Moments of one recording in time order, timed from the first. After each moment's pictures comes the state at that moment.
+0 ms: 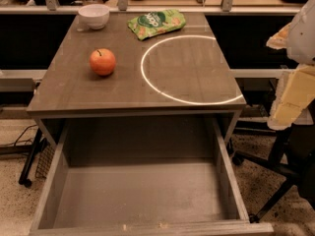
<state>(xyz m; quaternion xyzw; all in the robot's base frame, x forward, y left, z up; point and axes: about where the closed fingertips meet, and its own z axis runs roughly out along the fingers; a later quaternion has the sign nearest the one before) 0.438 -0.217 0.977 -0.60 0.78 -0.03 0.16</state>
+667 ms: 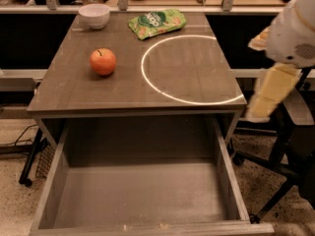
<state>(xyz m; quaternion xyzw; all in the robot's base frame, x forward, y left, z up) 0.465 -0.197 0.961 -0.61 0.77 -0.01 0.18</state>
